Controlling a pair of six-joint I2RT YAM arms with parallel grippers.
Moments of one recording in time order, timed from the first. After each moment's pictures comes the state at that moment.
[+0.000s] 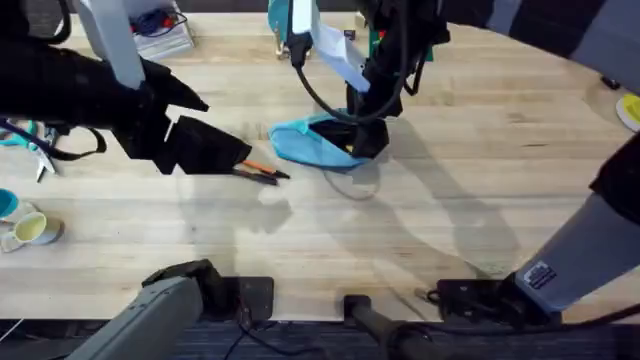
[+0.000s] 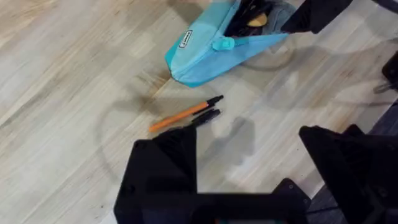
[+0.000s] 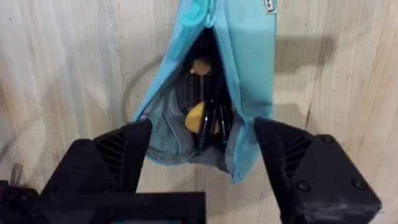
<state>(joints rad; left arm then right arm) 0.25 1.13 1.30 -1.47 0.61 0.89 0.53 1.94 1.66 -1.20 -0.32 -1.02</state>
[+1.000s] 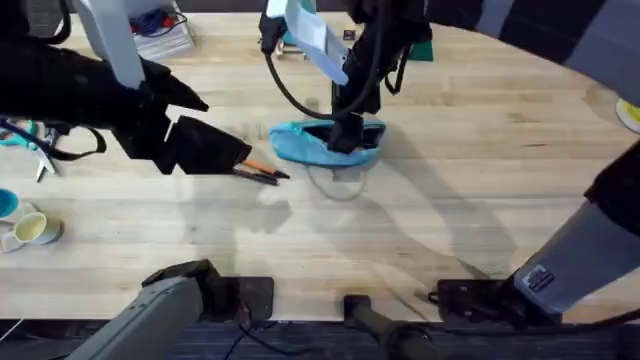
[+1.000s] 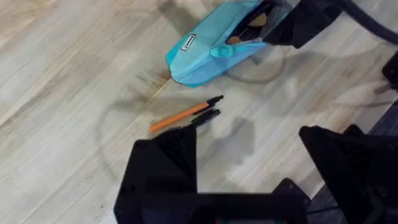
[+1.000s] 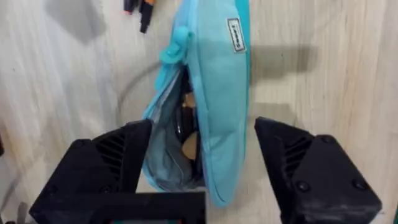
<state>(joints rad) 0.25 1.13 1.30 -1.47 0.61 0.89 0.59 1.94 1.70 -1.13 -0.30 -0.84</state>
